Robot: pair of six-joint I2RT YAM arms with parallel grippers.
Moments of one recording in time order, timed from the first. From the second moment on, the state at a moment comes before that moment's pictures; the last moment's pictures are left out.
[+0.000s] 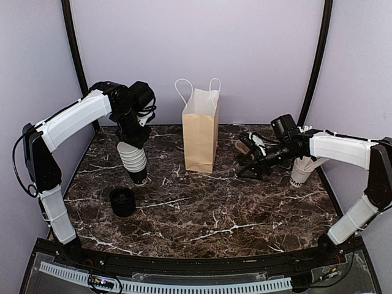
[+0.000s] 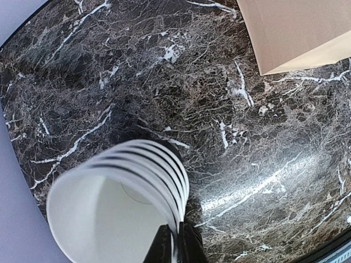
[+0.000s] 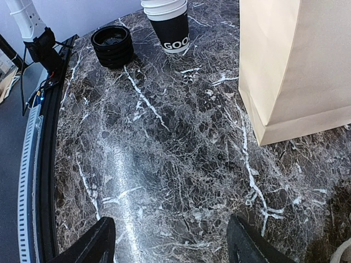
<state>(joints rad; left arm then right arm) -0.57 1.84 1.88 -1.32 -0.18 -0.18 0.44 1.51 1.04 -0.46 -0.80 -0.51</state>
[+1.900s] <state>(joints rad) -0.52 1.81 2.03 -1.27 -0.30 0.06 0.46 1.51 1.04 -0.47 -0.79 -0.53</state>
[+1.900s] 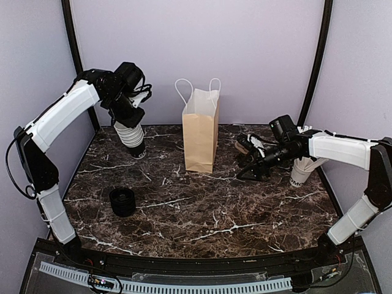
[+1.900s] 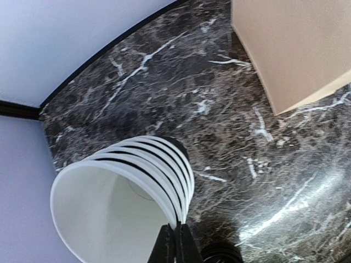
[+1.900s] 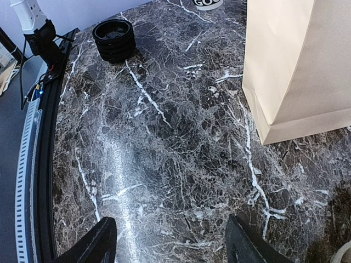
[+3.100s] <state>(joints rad) -0.57 1.87 2.10 -1.38 -0.56 -0.08 0.46 1.51 1.04 -0.48 -0.78 -0.55</state>
